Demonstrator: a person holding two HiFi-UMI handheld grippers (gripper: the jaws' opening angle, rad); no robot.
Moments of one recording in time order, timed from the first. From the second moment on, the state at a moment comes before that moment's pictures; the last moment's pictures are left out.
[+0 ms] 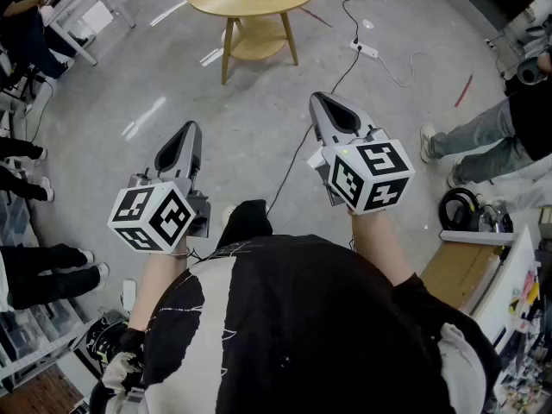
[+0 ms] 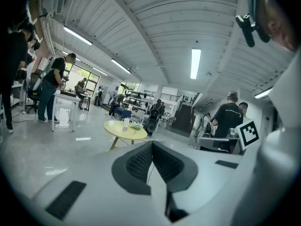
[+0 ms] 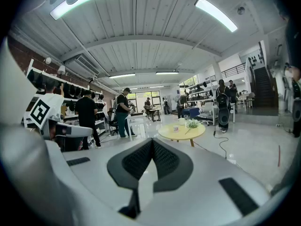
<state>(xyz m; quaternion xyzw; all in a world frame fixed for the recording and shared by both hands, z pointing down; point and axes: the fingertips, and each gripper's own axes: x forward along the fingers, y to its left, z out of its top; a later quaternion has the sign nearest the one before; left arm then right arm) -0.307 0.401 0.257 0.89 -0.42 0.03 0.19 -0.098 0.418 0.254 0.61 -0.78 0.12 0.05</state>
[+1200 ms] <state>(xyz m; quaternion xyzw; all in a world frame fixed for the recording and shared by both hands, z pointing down) -0.248 0.122 0.251 0.91 -0.37 0.03 0.20 -0.057 0.159 0.241 0.62 -0.78 0.13 0.01</state>
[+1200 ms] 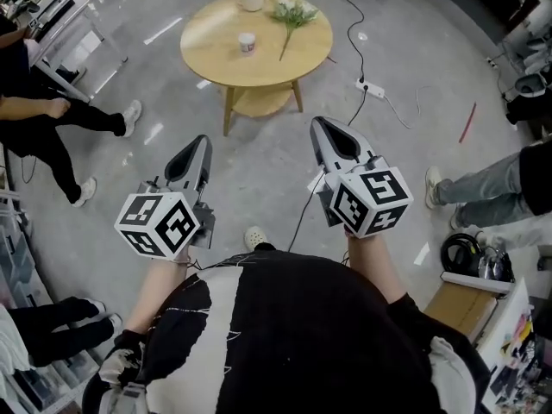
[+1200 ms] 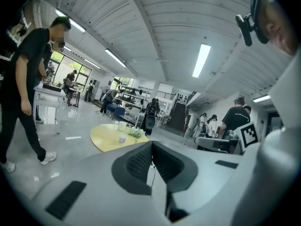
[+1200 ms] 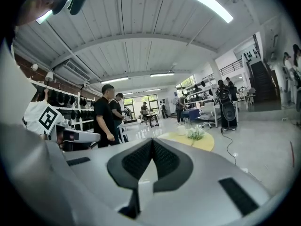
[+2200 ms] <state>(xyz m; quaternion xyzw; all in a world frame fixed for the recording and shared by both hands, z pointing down) -0.159 -0.047 0.291 0.87 -0.41 0.01 0.27 0.006 -0.027 0.286 0.55 -0.81 0.19 0.05</state>
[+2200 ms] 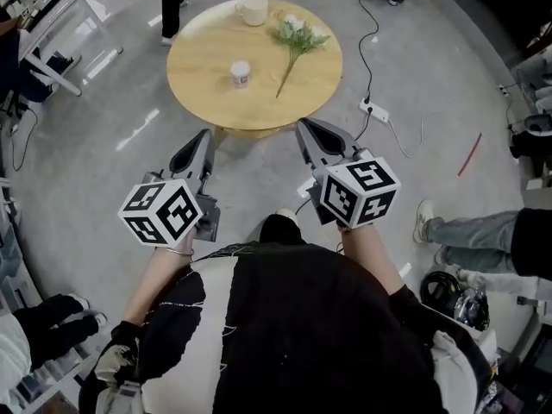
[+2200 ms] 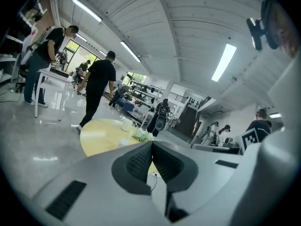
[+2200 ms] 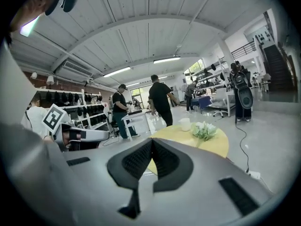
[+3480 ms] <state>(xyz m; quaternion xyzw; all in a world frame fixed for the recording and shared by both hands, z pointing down) -0.104 -0.094 0.348 0.80 -0.52 0.01 0.30 0.080 -0.117 0.353 0.43 -0.85 0.29 0.06</state>
